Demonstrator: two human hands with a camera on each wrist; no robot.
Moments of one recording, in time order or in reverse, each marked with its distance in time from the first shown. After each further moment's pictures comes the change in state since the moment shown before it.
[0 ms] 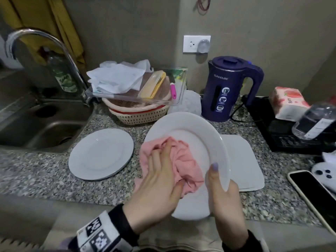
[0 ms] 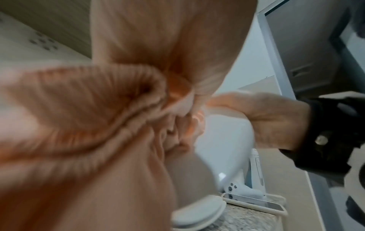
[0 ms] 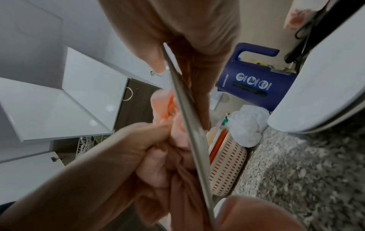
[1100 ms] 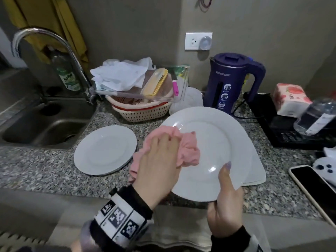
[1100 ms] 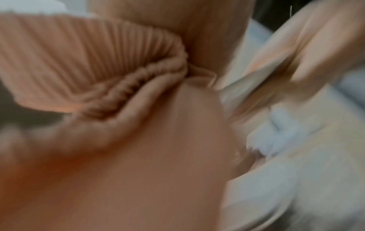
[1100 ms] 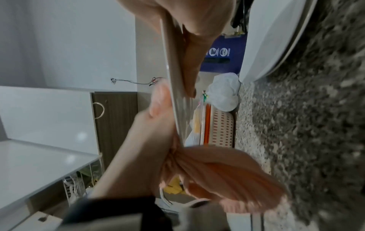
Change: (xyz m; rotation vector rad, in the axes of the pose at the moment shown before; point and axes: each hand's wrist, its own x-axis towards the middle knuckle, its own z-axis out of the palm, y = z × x) left_hand 0.018 0.004 -0.004 0.416 0.208 0.040; right_hand -0.008 0.005 0.015 0.622 0.299 0.033
